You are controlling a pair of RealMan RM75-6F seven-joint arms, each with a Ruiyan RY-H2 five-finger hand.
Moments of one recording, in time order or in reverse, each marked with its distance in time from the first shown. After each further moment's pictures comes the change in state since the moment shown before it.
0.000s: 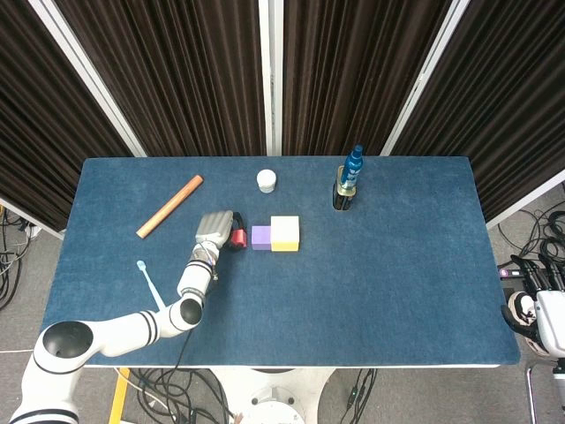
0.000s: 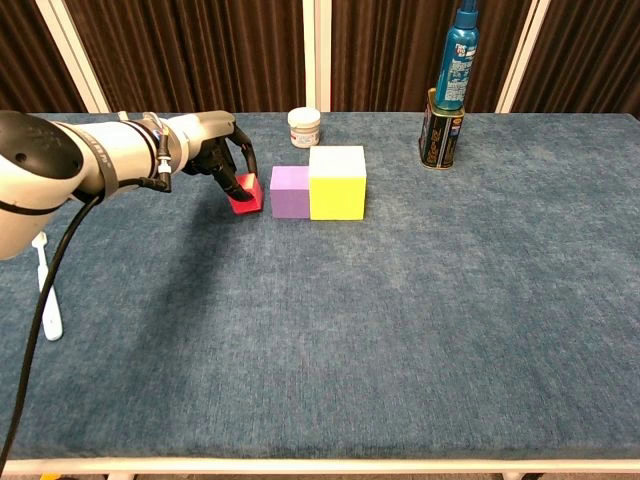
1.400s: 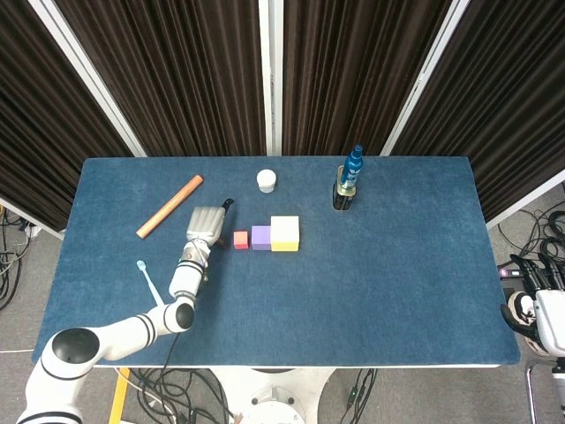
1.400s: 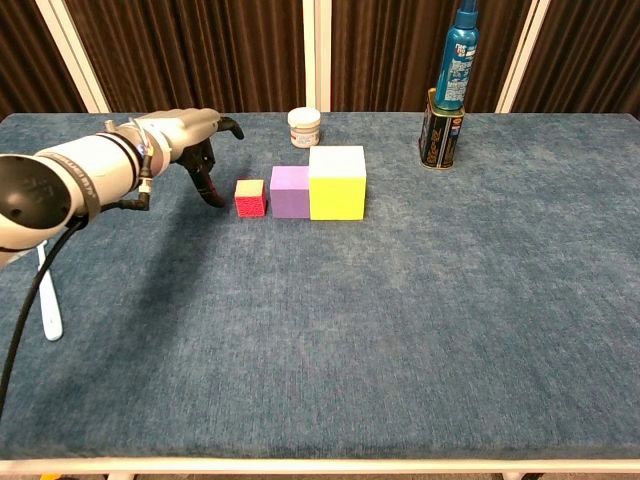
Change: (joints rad) left arm 0.036 -0.066 0.059 0.175 0.228 0.024 -0.016; right arm 0.003 0.008 0.004 -0.023 0.007 -0.006 -0.028
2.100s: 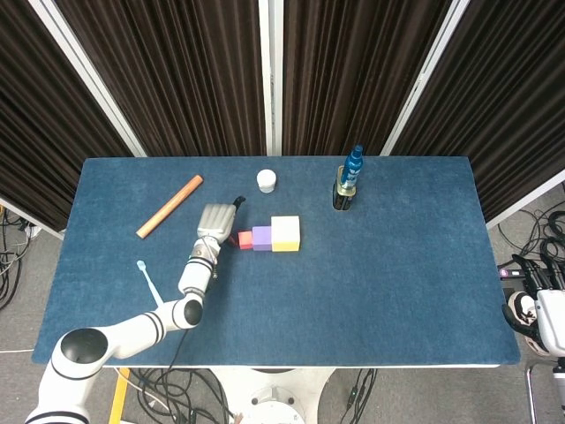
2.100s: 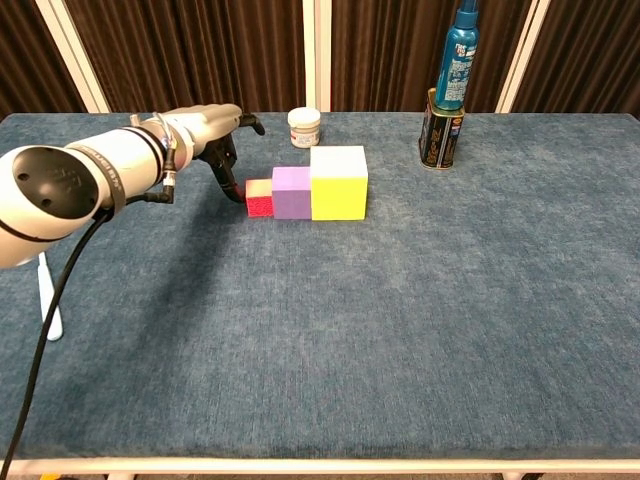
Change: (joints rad) left arm -0.025 -0.036 -0.065 0.041 0.032 -0.051 -0.006; right arm -0.002 0.005 0.002 -0.009 0.014 -0.003 -0.009
